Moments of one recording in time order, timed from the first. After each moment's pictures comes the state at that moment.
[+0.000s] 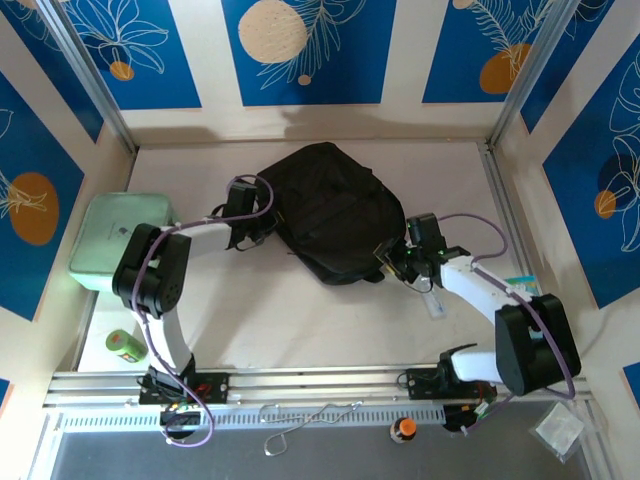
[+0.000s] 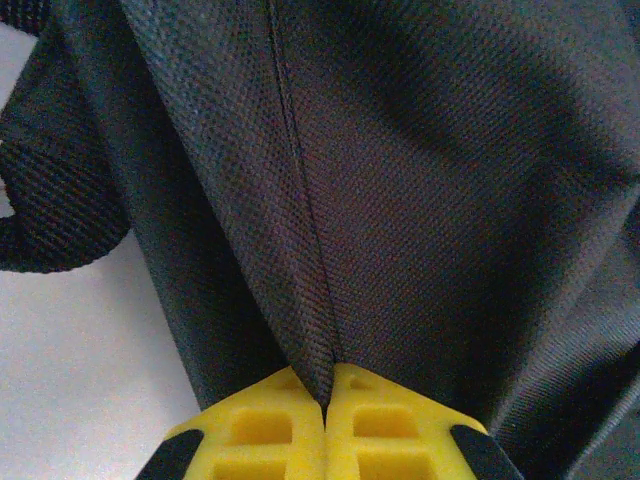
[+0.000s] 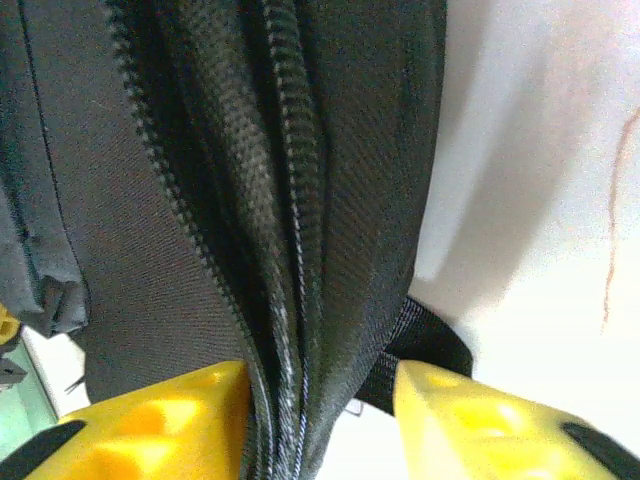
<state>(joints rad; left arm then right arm) -0.34 1.84 1.03 0.05 0.29 -0.92 0.28 1.32 0.66 -0.30 -0.27 1.01</state>
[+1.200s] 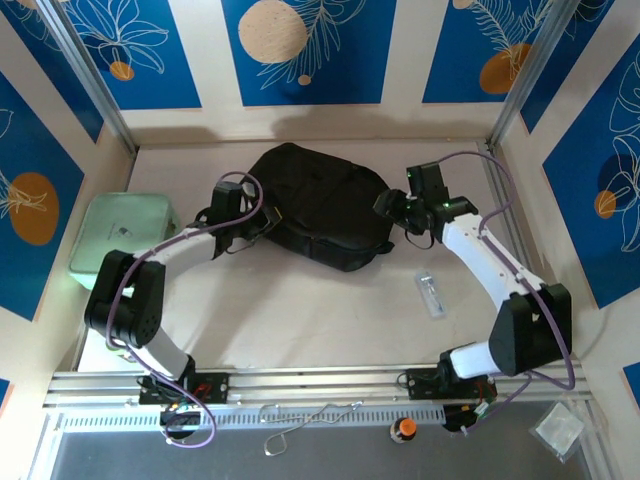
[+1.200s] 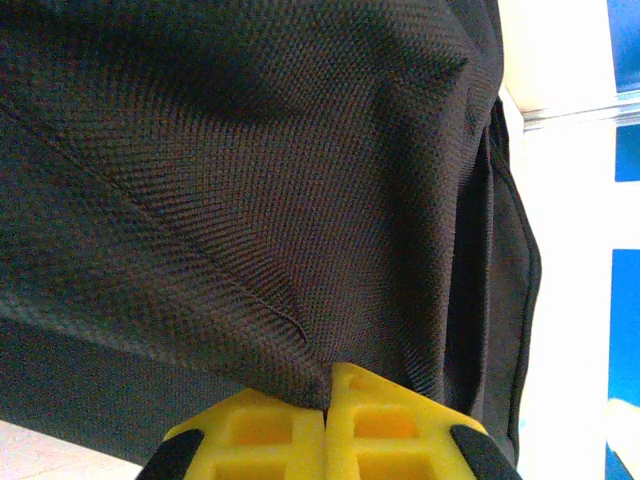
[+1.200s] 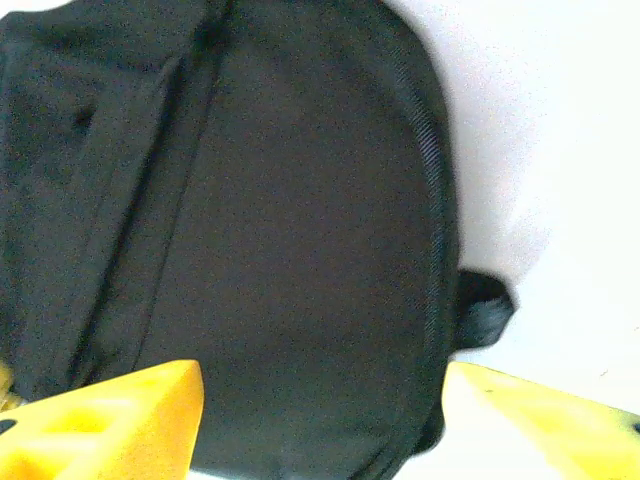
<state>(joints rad) -0.34 1.62 0.92 0.07 0.42 -0.95 0.33 1.38 1.12 -0.62 -0.09 0.74</state>
